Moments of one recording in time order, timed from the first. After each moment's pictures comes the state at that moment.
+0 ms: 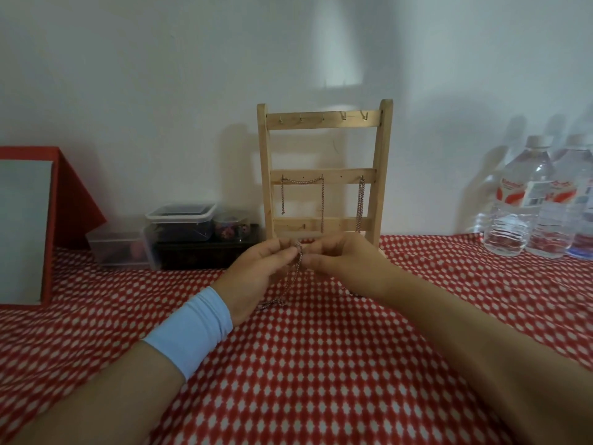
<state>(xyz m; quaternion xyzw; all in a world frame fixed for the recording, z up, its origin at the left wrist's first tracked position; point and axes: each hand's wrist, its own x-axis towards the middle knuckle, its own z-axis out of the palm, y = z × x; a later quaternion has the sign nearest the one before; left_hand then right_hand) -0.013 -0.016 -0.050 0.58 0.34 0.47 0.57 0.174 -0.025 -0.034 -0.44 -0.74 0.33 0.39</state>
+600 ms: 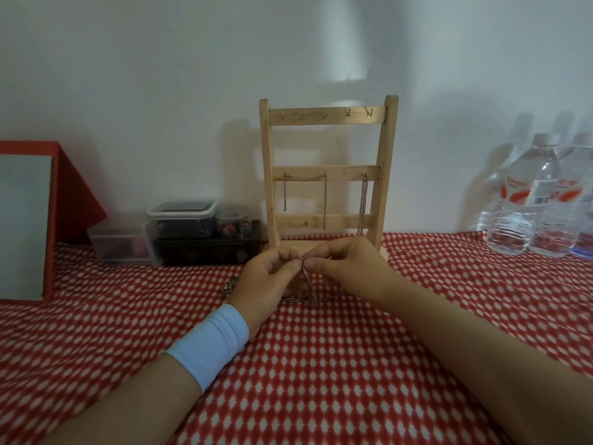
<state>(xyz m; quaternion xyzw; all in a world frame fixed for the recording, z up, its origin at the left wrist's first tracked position) -0.003 -0.020 -0.075 0.59 0.43 0.51 0.44 0.175 -0.018 -0.048 -0.45 -0.72 0.32 0.42</state>
